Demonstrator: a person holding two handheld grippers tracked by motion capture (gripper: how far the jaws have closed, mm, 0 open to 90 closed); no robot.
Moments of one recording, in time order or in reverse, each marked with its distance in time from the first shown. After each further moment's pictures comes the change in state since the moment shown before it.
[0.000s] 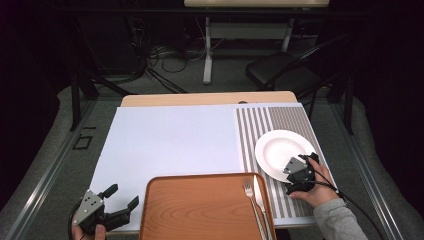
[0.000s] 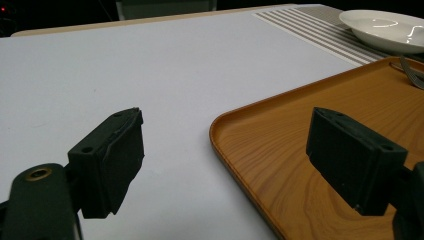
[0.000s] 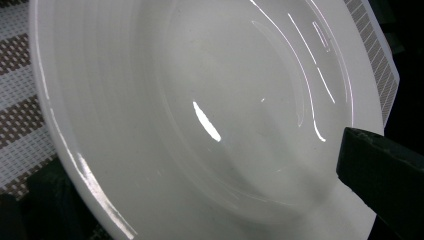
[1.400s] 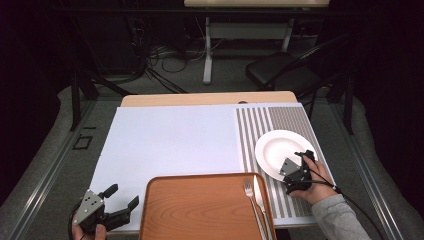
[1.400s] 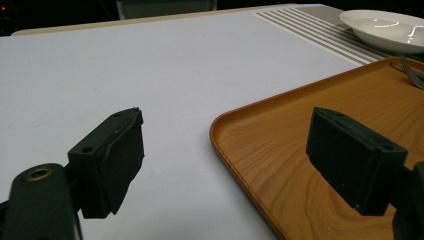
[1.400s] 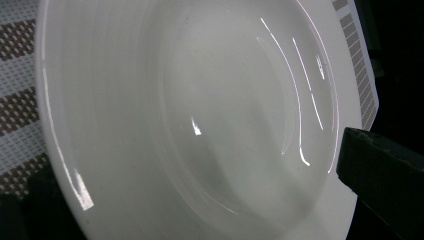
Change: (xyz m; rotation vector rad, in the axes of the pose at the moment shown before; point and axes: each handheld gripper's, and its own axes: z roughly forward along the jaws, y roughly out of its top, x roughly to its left) left arm 0.000 0.000 0.001 0.000 0.000 -0.004; right arm 0.002 0.010 0.003 0.010 -0.031 -0.148
